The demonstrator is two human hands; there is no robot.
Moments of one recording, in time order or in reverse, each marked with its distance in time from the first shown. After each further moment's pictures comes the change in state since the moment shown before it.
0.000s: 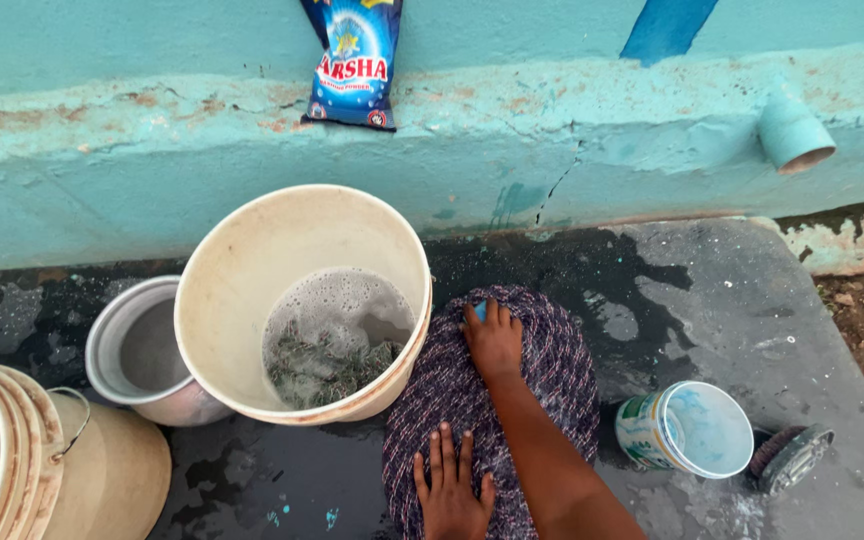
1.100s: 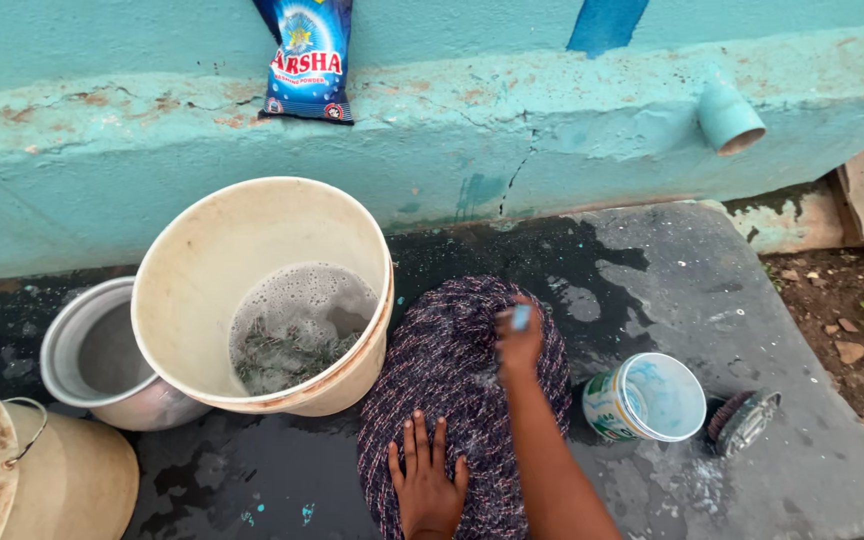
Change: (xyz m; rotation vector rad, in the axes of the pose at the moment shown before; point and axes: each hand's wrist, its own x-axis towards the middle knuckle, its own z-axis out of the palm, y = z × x) left_hand 0.027 0.020 -0.052 0.008 -0.652 -0.244; right_hand -0.051 0.078 0.018 0.716 0.544 0.520
